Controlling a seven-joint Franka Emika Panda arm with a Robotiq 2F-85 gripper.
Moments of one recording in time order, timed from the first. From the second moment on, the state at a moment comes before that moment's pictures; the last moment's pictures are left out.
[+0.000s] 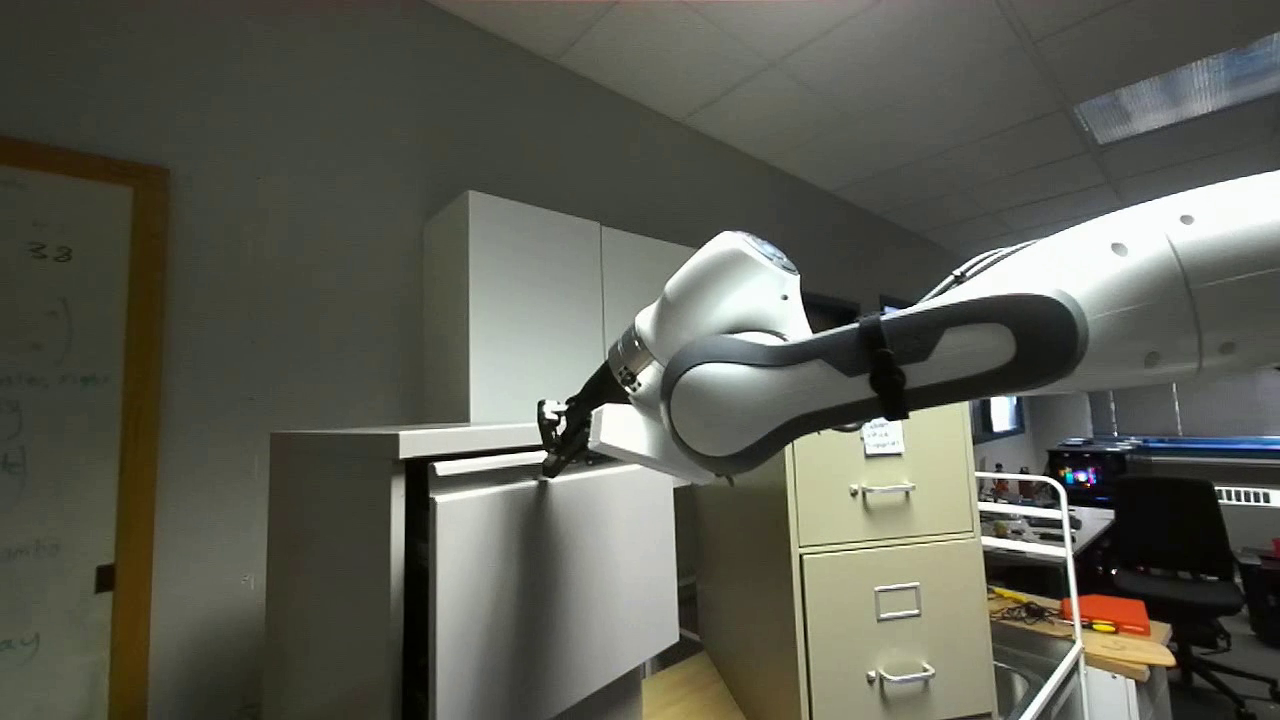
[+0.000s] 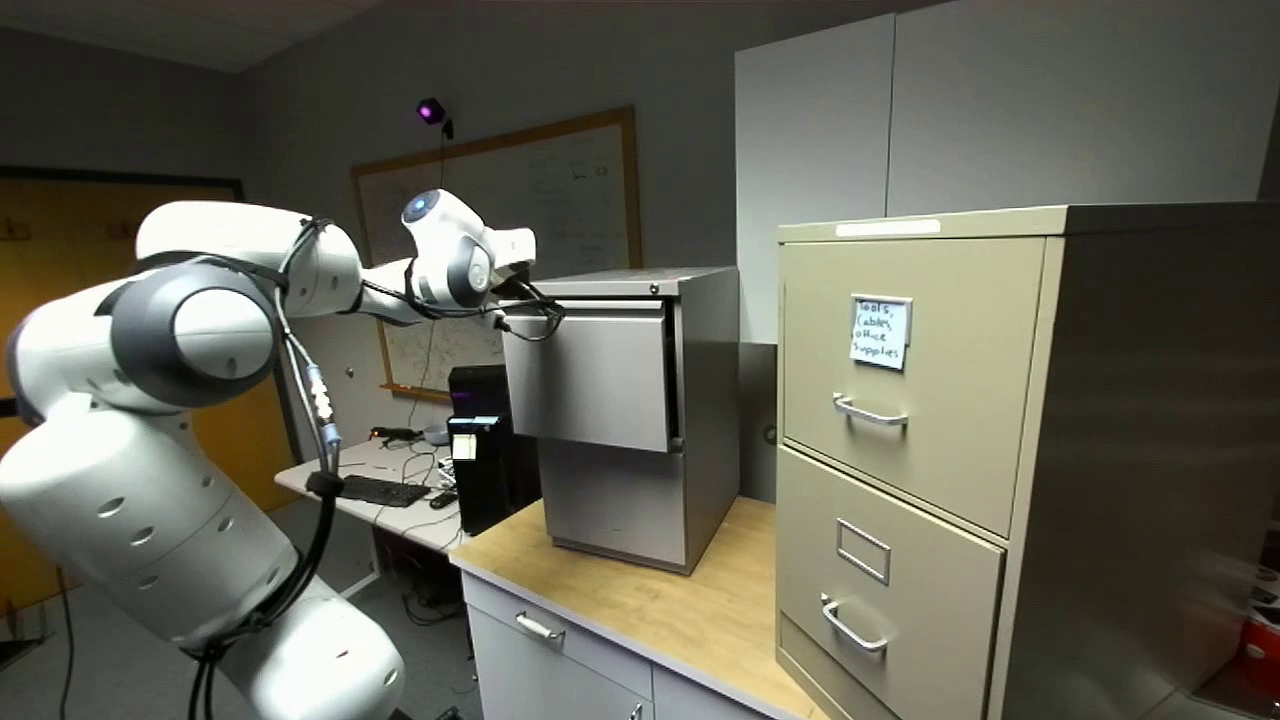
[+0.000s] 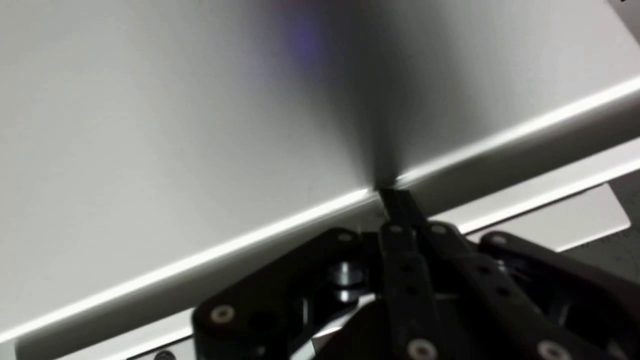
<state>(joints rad) -0.05 -0.39 0.34 -2.09 -0.06 2.70 0.64</state>
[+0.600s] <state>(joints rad) 0.01 -0.18 0.28 -1.85 -0.05 2.61 0.61</state>
